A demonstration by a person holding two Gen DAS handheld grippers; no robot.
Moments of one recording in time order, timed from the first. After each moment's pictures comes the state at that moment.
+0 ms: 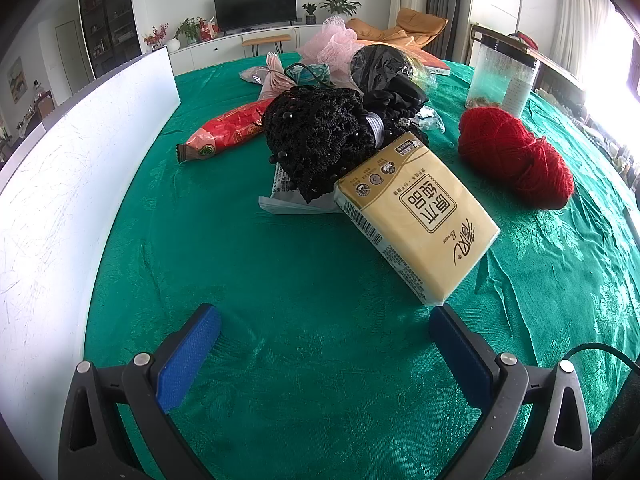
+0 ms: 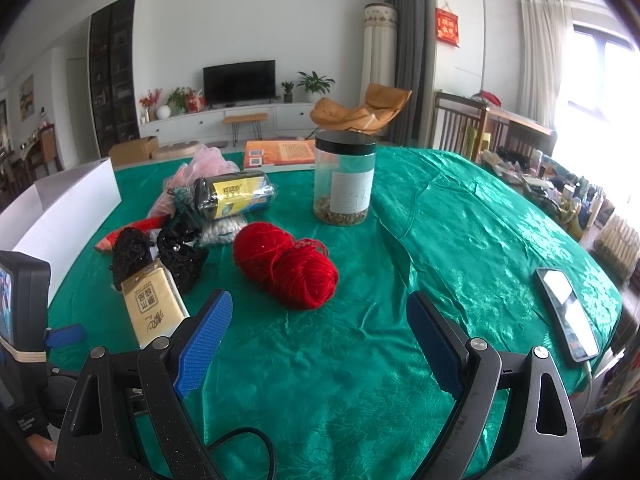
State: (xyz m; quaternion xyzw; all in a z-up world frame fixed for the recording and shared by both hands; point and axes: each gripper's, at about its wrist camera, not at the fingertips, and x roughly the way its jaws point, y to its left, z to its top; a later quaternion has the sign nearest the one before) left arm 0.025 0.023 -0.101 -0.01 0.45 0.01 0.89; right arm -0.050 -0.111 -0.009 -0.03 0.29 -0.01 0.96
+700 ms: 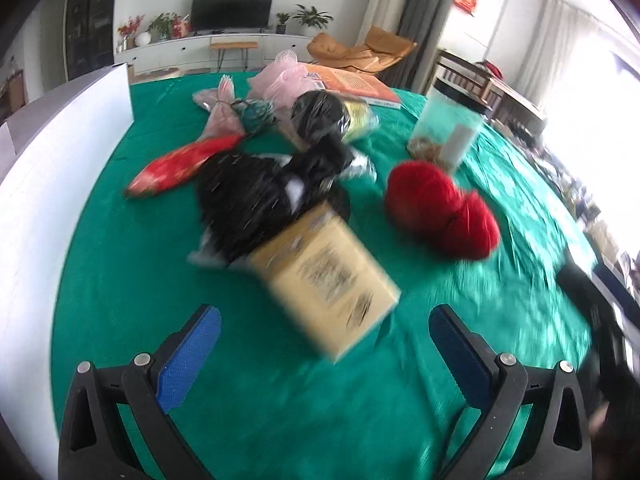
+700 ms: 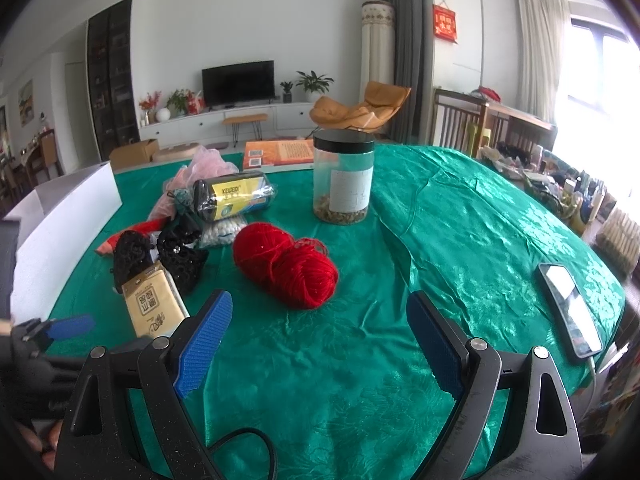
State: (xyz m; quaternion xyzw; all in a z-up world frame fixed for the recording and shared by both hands) left arm 0.048 0.005 -0.066 -0.09 0.43 -0.07 0.89; right arm -0.057 -0.109 -0.012 -0.02 0.29 -0.01 0.96
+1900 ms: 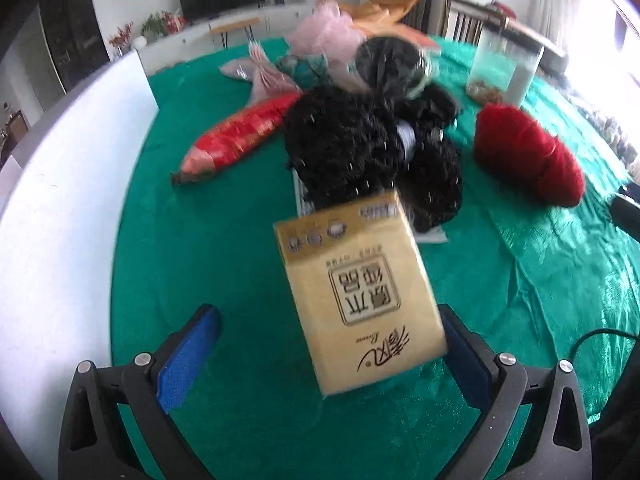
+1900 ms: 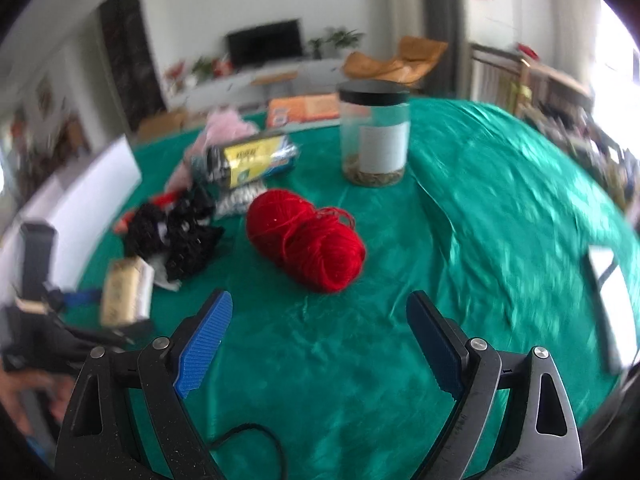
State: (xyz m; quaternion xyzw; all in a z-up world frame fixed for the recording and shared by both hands) left arm 0.059 0.049 -0.091 0.02 0.48 -0.05 0.87; right arm -0.008 -0.122 -0.017 -0.03 0.39 0.07 0.92
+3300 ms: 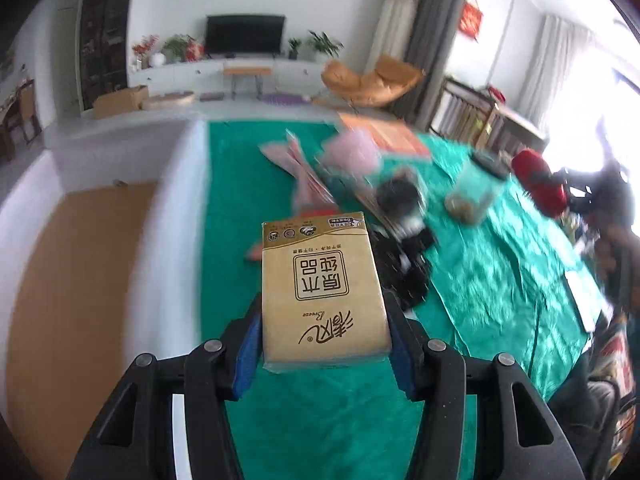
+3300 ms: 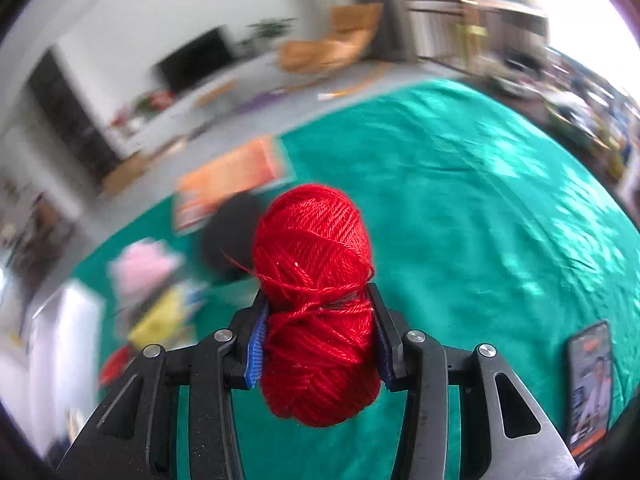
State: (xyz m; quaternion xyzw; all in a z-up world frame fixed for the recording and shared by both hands) left arm 0.012 0.136 0.012 -0.08 0.39 -0.06 0.92; right arm 0.150 -0.240 0.045 0.14 0.42 0.04 0.89
